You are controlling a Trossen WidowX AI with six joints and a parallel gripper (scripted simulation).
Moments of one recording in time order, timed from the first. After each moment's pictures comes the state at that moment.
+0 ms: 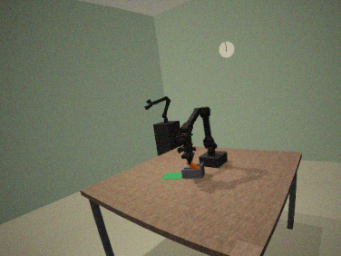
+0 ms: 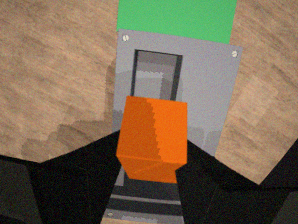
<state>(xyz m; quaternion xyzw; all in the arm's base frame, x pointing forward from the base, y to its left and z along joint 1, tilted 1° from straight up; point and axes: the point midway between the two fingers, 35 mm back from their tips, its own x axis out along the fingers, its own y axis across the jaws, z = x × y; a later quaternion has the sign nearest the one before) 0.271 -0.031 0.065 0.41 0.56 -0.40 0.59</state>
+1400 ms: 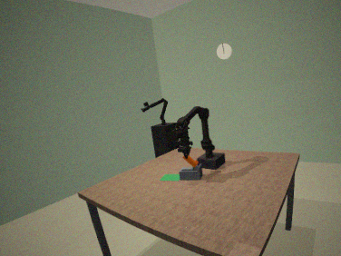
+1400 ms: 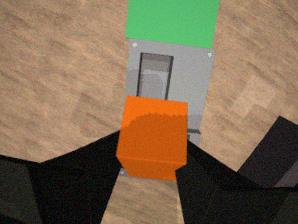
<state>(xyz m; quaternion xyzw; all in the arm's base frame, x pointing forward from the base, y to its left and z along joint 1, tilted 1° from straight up) 0.269 -0.031 0.122 0.42 0.56 -0.40 0.59</state>
